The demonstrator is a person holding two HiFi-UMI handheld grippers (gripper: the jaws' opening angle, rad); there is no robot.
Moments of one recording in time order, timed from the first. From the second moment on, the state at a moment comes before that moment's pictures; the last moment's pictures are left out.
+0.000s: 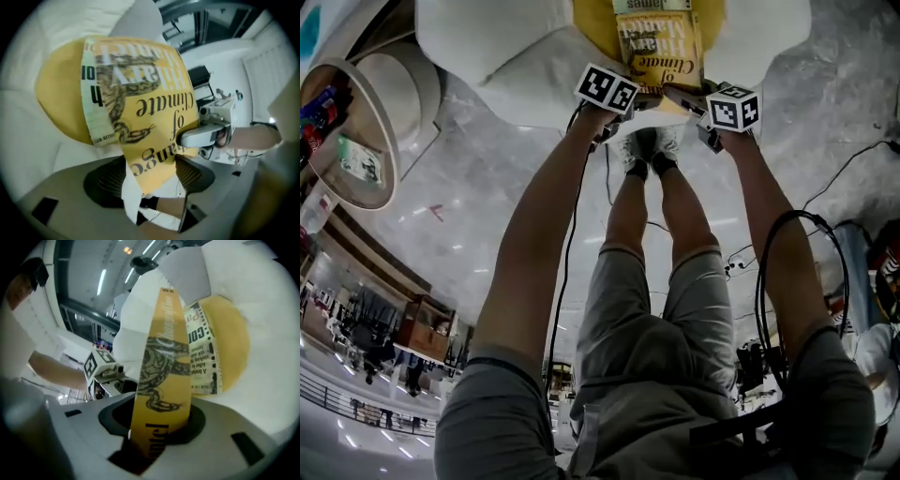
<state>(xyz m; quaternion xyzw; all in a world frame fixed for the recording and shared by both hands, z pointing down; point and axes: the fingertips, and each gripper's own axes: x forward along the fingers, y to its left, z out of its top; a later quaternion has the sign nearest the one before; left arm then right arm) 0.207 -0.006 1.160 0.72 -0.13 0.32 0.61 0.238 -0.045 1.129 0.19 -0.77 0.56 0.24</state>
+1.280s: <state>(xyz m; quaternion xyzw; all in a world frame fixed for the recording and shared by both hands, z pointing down) 0.090 -0.086 0.532 0.83 -0.23 -0.28 0.42 0.148 -0.043 0.564 -0.02 -0.89 0.46 0.01</state>
